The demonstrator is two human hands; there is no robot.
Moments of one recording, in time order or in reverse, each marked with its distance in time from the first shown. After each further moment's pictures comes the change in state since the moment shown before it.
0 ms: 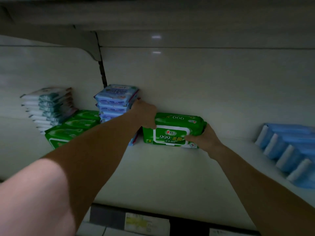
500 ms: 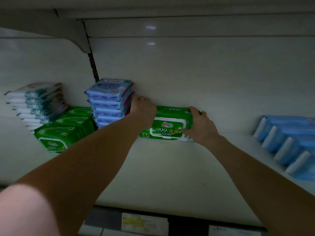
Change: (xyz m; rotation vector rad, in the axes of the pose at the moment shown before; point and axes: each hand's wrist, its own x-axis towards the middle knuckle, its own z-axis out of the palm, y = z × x) left_hand 0.007 0.021 0.017 0.277 0.095 -0.090; right_hand -0.009 -0.030 0.005 -0.774 0.043 -0.245
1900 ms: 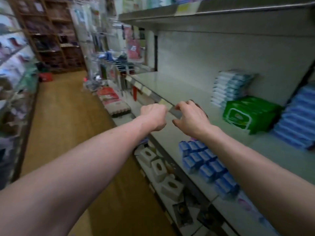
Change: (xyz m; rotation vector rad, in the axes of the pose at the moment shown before) left_hand -0.412 -0.245 0.104 -0.397 -0.253 -0.827; right_hand -0.219 -0.417 0.124 0.007 -0.321 -0.881
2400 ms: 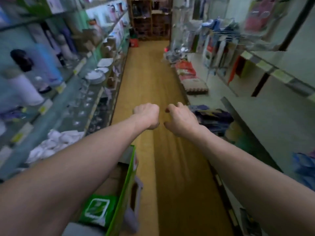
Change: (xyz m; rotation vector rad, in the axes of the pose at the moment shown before) left_hand -0.197 -0.377 0.075 -0.017 -0.216 -0.592; right_hand -0.022 -0.384 0.191 0.055 -0.320 -0.470
